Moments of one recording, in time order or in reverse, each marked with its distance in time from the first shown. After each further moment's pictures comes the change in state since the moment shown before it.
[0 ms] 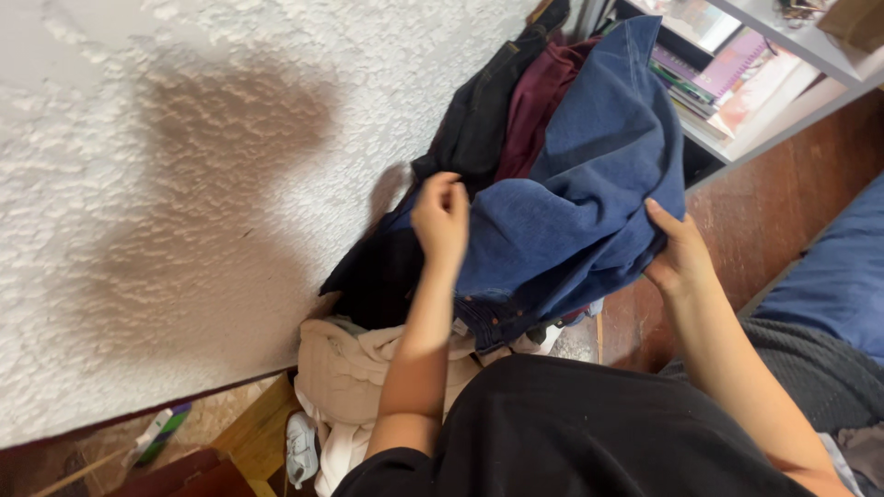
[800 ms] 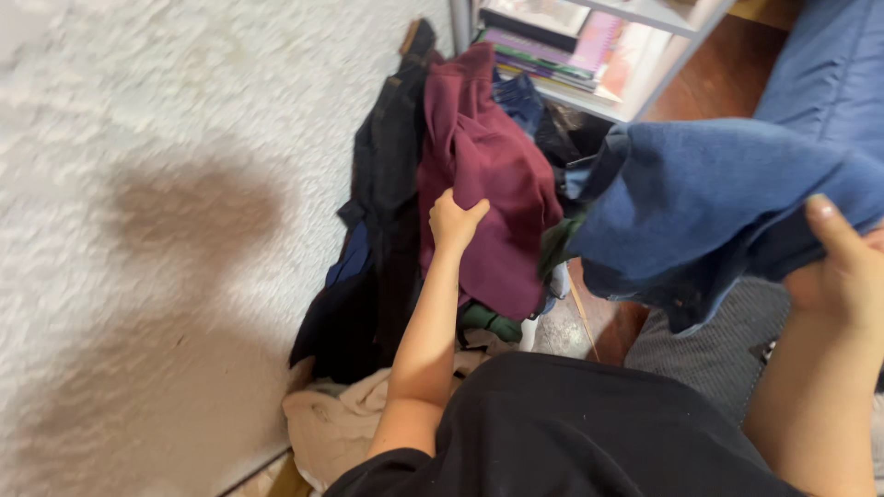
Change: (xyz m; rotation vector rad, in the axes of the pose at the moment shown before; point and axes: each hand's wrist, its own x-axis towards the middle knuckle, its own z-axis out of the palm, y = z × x) left_hand -0.006 0.008 0.119 0.251 -0.595 -0.191; right_hand -0.169 -0.114 -0.060 -0.223 0.043 -0.736
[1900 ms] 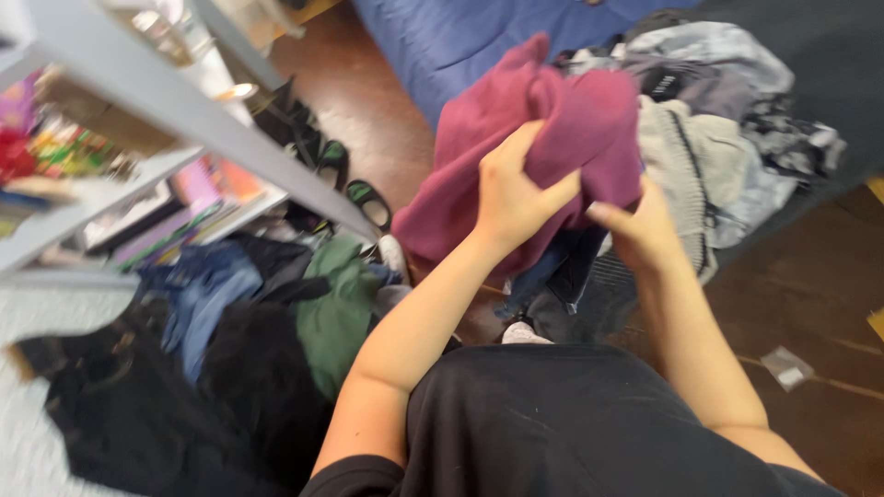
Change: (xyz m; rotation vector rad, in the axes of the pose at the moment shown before) left_hand -0.291 0.342 0.223 -0.670 -1.041 0.982; right_hand -0.207 -0.069 -0.160 -0.126 0.668 -0.093
